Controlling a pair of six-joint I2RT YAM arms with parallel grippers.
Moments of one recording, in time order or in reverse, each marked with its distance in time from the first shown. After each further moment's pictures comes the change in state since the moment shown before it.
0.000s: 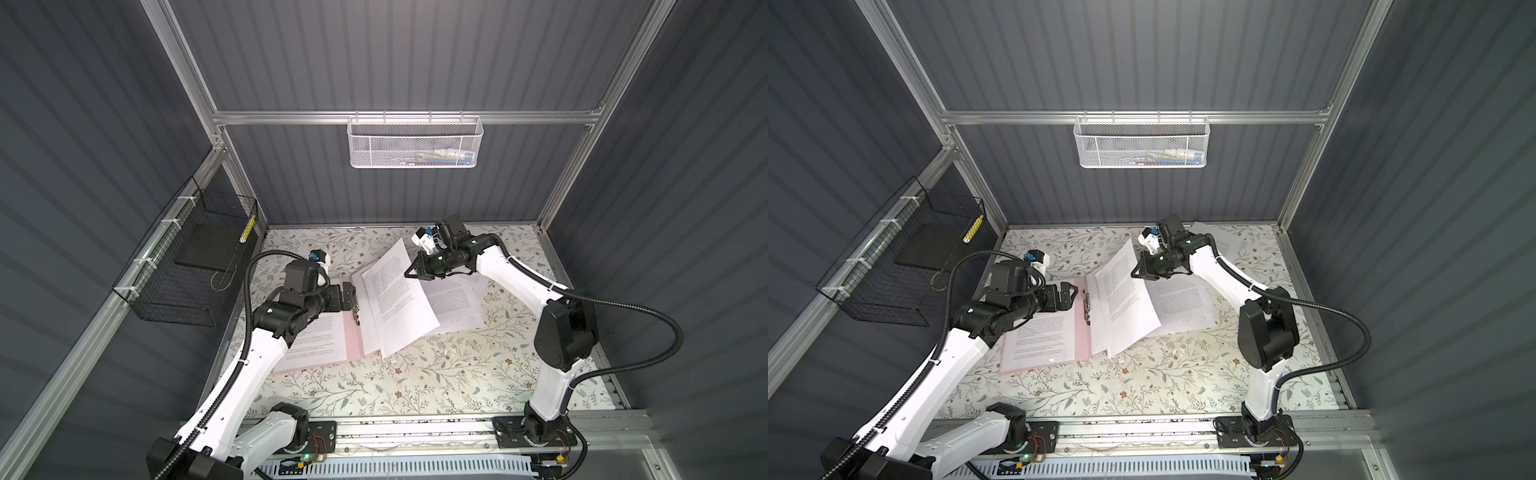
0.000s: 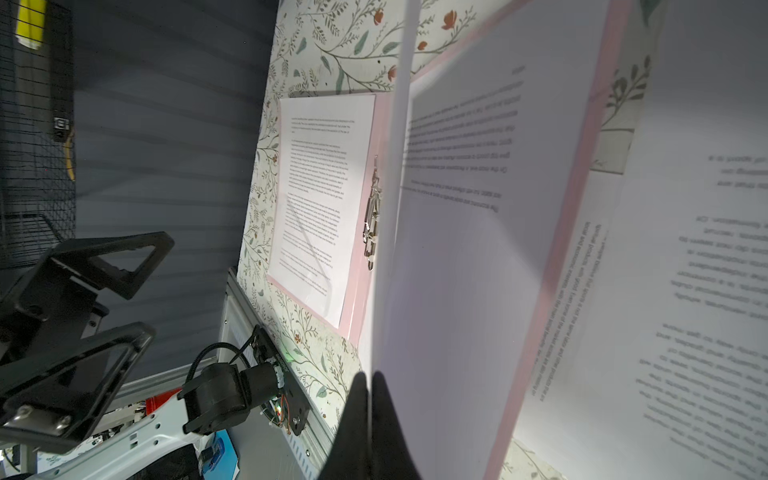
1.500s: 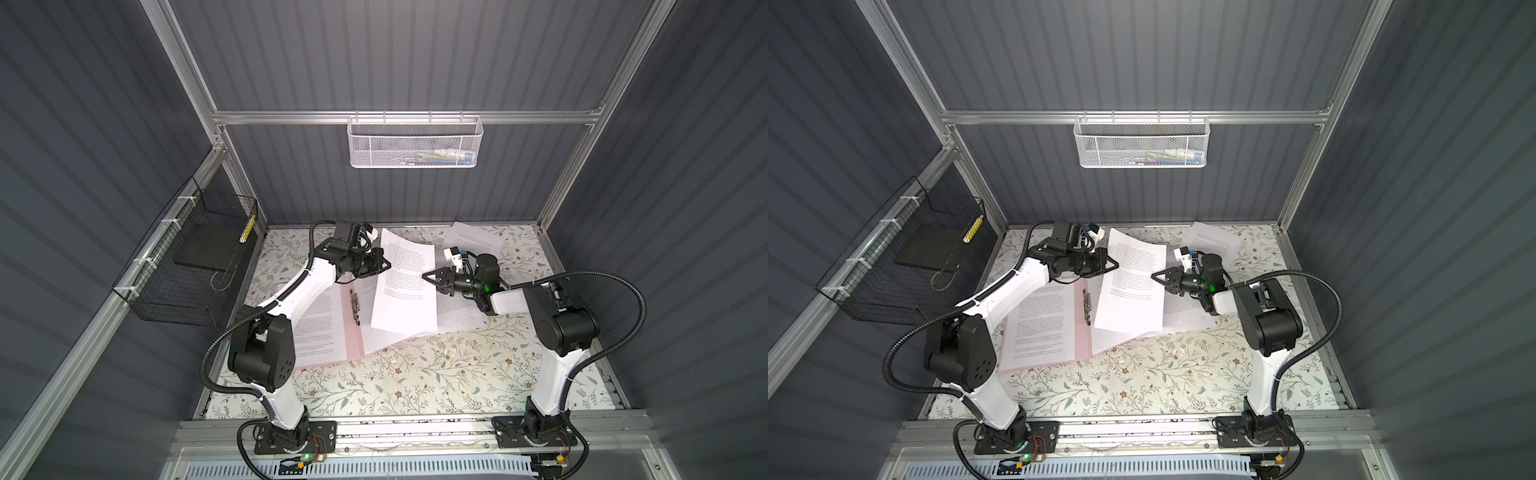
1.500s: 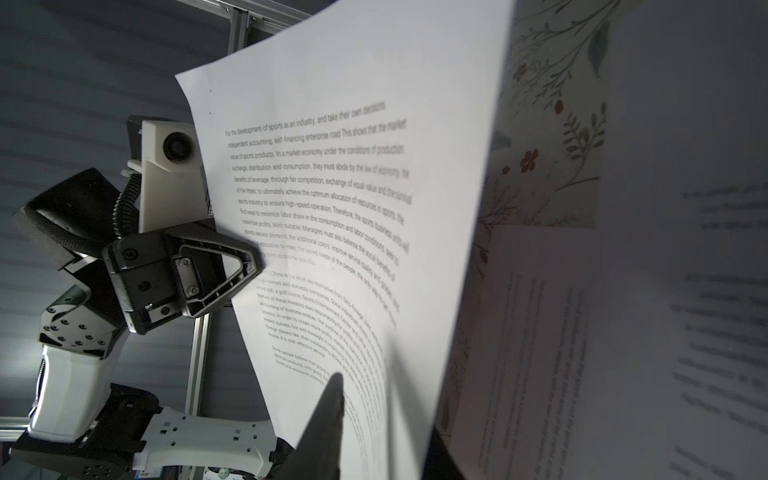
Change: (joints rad) left arm -0.040 0.686 0.432 0.168 0.475 -0.203; right arm -0.247 0.070 -0.745 1.525 -0.383 0.625
